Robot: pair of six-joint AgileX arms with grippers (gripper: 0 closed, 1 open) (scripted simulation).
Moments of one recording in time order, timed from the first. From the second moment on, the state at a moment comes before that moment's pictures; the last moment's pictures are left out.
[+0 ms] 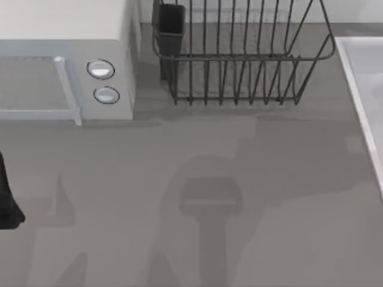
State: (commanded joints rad) left arm 0.00 0.00 0.00 0.00 0.00 0.00; right arm -0.29 2.02 1.94 -1.47 -0.01 -0.26
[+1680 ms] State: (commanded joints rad) left arm 0.00 0.00 0.00 0.00 0.00 0.00; right arm 0.57 1.98 1.52 -1.10 0.00 0.59
